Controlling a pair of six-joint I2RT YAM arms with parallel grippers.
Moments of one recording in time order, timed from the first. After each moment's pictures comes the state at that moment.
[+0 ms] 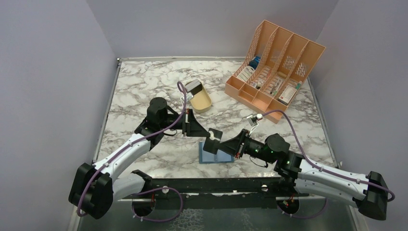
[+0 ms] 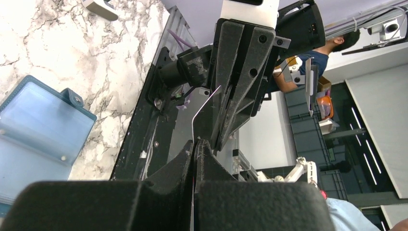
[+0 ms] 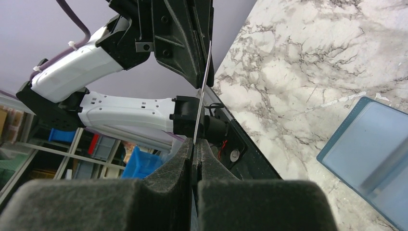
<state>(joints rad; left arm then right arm) -0.48 1.10 0.62 0.31 1.08 -0.93 1.06 0.71 0.36 0.35 -0.08 0.98</state>
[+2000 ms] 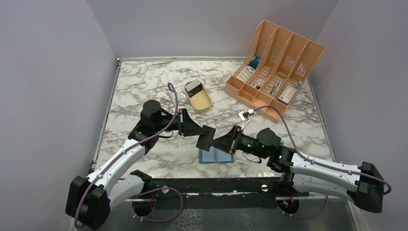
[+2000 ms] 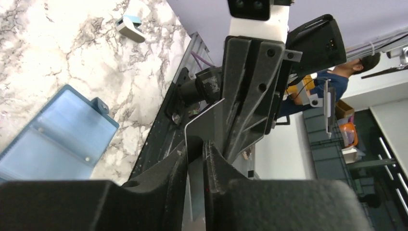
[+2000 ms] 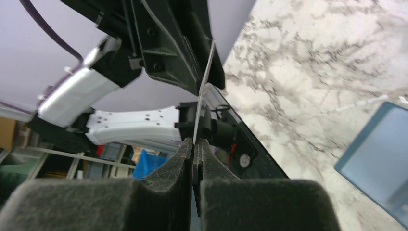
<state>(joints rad) -0.45 0.98 0.60 0.22 0.98 -0.89 1.07 0.86 0.46 0.39 -0.09 1.02</state>
